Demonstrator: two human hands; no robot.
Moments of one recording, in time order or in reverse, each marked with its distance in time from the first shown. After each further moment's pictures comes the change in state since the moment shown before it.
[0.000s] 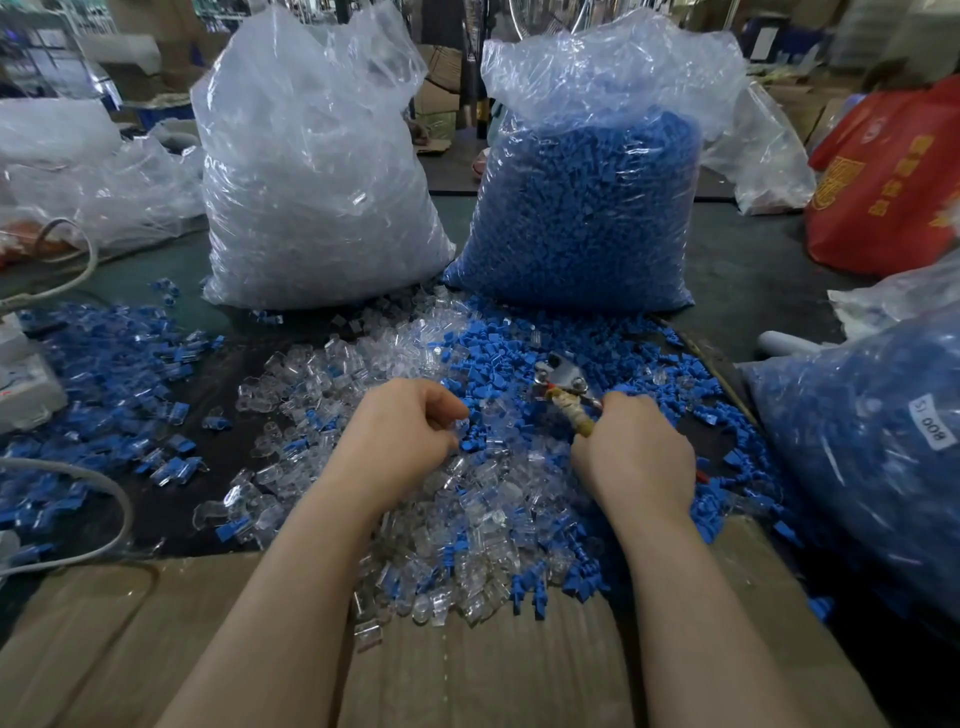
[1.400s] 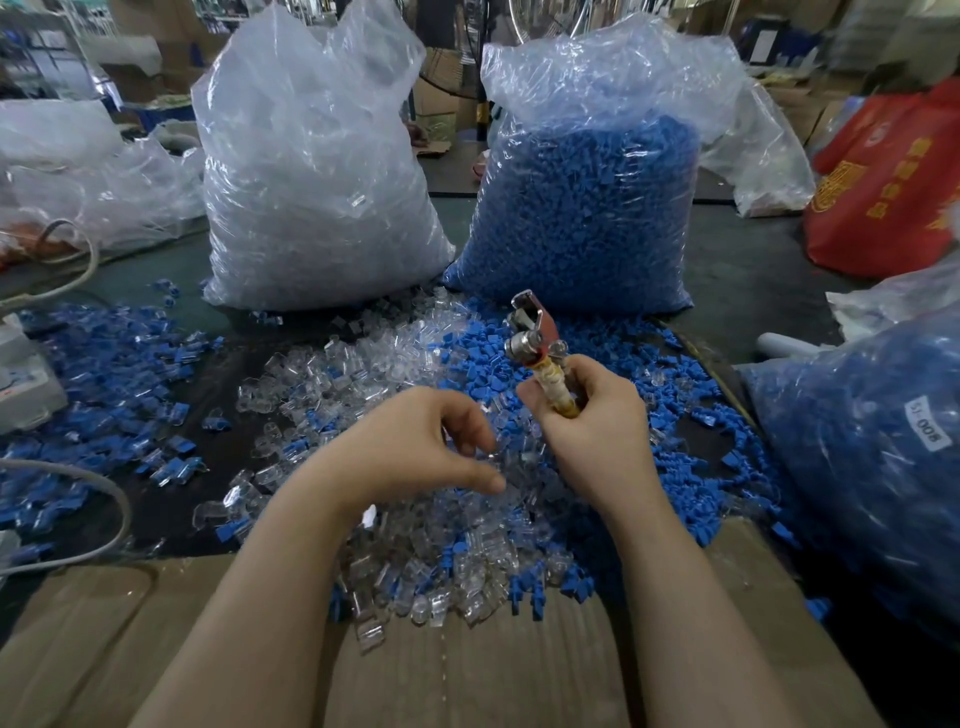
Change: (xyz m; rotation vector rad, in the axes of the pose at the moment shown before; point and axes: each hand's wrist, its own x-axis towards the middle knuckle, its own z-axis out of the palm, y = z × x) left_hand -0.010 0.015 -0.019 -0.091 -0.296 0.176; right_hand -0.003 -0.017 -0.002 0.870 0.048 -0.266
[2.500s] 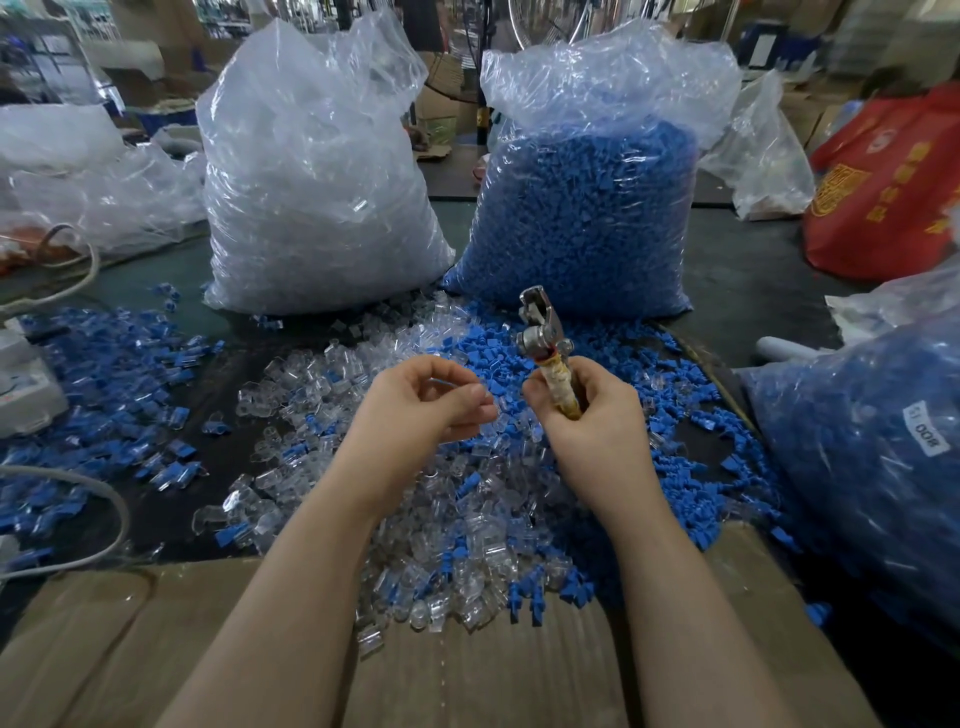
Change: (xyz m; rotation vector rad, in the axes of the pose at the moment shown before) left_hand 0.006 0.003 0.014 -0.794 0.317 -0.087; right_hand -0.002 -0.001 0.000 0.120 -0.013 -0.023
